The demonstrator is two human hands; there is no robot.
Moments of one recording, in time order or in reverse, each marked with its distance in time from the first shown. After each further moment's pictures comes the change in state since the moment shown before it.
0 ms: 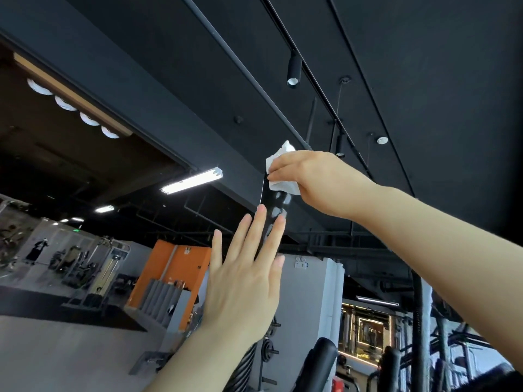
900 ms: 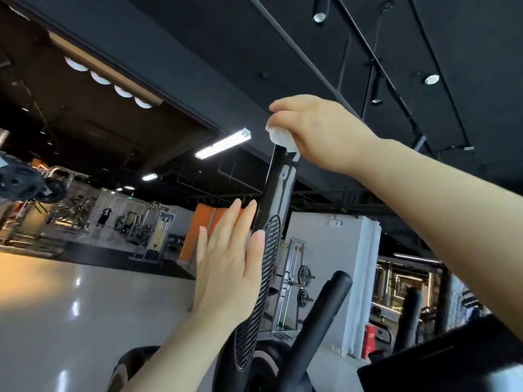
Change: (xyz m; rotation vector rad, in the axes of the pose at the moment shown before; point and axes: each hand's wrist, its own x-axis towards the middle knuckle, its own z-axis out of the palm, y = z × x) left_hand -0.076 0.005 -0.035 -0.306 -0.096 -0.341; right_hand -0.009 -0.022 0.018 -0.002 0.185 -0.027
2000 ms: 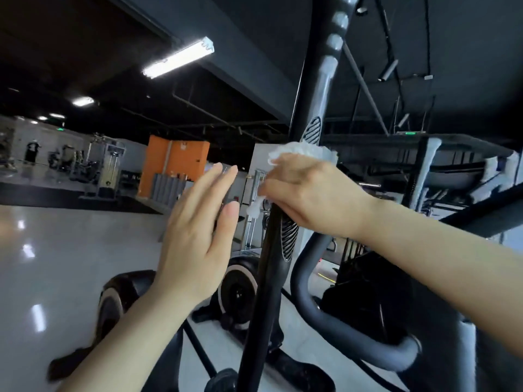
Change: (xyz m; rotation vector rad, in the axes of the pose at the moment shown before) left_hand -0.063 -0.091 -0.049 -0.256 -0.109 0.111; right_hand -0.097 -0.157 0.068 0.128 -0.237 -0.074
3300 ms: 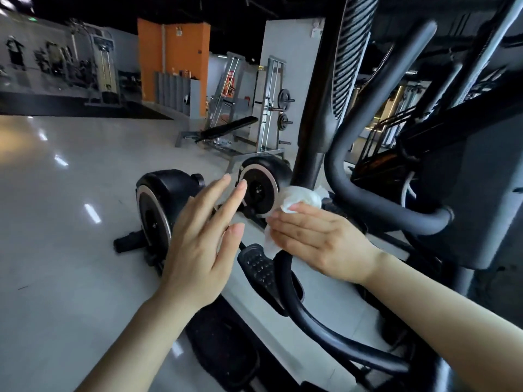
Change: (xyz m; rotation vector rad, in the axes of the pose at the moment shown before) left_hand -0.164 -0.043 -0.023 0.111 -0.292 -0.037; right_hand -0.127 -0.185 0.097 0.303 0.097 -0.016
